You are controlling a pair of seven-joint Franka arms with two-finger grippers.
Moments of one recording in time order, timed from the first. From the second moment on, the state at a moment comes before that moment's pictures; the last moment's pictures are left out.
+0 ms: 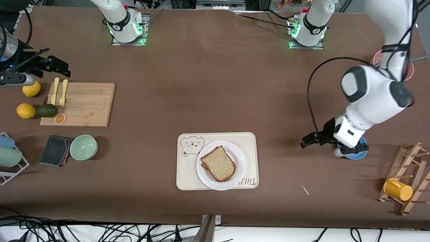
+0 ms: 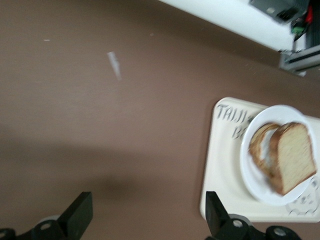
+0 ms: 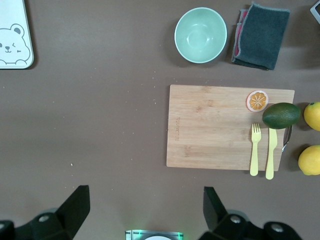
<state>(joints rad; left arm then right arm) -0.04 0.32 -0.07 -1.77 -0.28 2.24 -0.15 0.03 -0.06 -0.03 -1.75 0.01 1.58 -0.02</state>
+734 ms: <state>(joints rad) 0.05 0.03 -0.07 -1.71 -0.06 1.67 -0.15 0.03 -0.06 -0.03 -1.75 0.01 1.58 -0.02</state>
